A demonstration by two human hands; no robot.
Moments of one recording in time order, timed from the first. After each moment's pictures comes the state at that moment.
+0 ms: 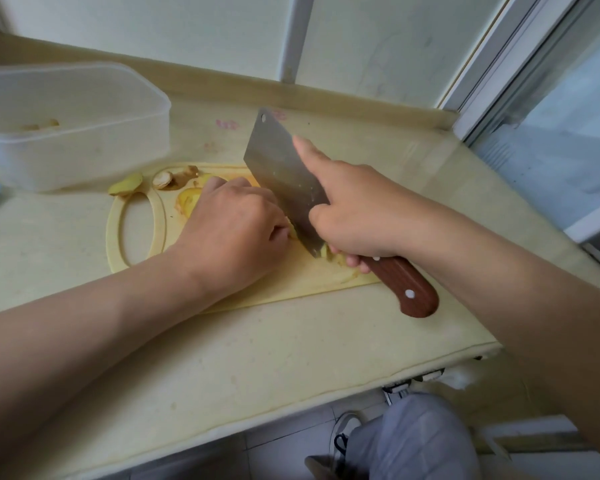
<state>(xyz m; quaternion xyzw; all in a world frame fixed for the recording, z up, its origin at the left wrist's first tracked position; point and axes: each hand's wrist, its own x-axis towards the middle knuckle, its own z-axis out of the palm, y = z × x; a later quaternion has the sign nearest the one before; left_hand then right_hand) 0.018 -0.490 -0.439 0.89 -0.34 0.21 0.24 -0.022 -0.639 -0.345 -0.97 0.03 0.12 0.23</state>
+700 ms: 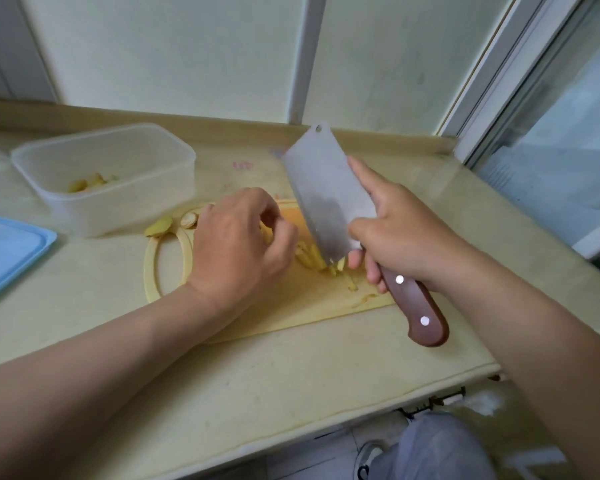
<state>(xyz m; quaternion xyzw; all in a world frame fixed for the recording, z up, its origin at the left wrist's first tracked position) 0.014 -0.485 -0.418 0.84 -0.21 0.27 0.42 -0.035 -0.660 -0.343 -0.90 0.09 0.02 0.43</state>
